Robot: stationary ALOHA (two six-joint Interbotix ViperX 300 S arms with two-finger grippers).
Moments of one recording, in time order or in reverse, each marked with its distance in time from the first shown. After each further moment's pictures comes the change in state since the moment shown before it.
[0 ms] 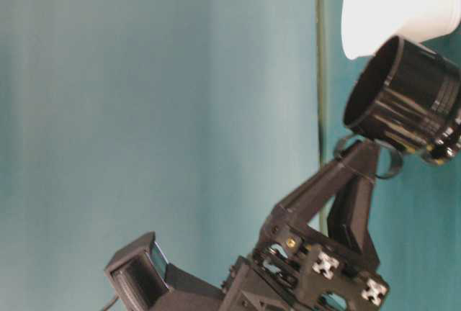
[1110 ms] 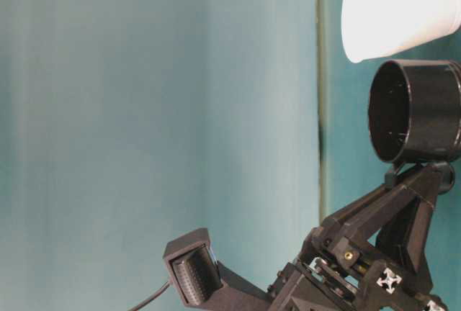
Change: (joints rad) left arm 0.009 0.060 0.015 0.000 0.049 -0.025; right arm -0.006 0.000 0.000 0.002 0.017 0.003
